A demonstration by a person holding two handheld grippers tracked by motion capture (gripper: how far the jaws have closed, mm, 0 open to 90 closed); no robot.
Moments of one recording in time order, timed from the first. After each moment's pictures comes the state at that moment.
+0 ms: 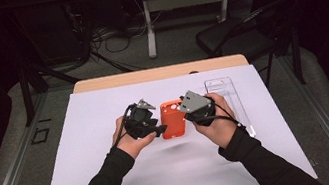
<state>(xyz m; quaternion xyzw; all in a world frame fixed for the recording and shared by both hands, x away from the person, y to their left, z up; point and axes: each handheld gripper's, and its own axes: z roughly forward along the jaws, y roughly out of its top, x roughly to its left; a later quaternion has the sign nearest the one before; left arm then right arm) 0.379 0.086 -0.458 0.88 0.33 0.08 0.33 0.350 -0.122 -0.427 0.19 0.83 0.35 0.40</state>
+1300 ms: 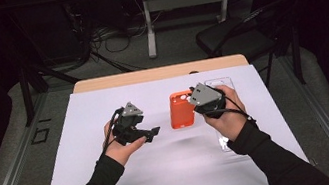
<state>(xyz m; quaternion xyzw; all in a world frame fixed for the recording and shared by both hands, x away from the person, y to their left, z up) 0.373 0.120 -0.463 0.85 0.33 0.12 0.38 0.357 -0.148 -0.414 0.19 0.81 0.33 0.44</state>
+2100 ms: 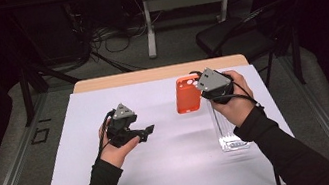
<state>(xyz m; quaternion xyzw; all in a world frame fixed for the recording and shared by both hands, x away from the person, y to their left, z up) 0.371 0.138 -0.467 0.83 0.36 0.13 0.41 0.375 -0.169 -0.388 0.18 0.80 0.33 0.47</state>
